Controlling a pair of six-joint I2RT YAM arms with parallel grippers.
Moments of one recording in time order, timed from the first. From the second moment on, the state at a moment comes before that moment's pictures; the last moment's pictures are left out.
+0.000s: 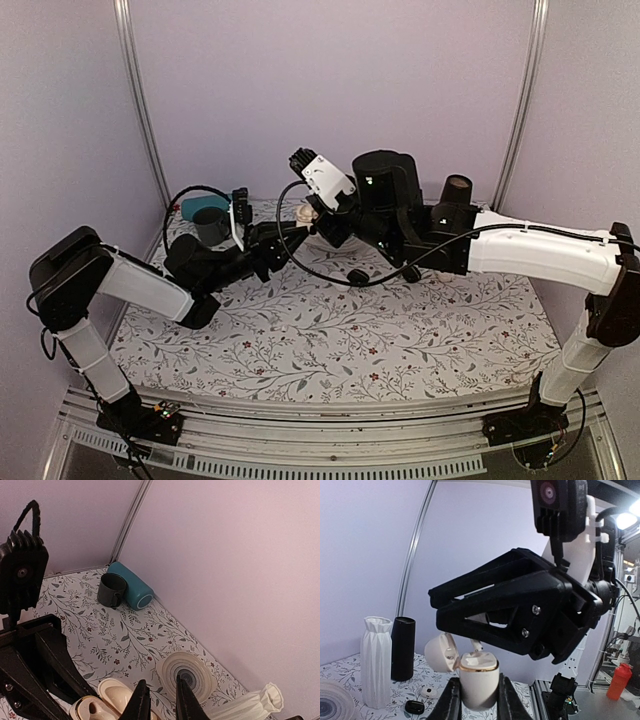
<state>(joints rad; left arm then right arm) -0.72 1.70 0.66 1.53 0.51 -0.48 1.11 1.67 1.51 -0.06 0.48 -0.35</state>
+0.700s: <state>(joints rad) -0.73 1.69 0.67 1.52 0.51 -0.51 1.12 1.64 1.47 -0.03 0.48 -0.37</state>
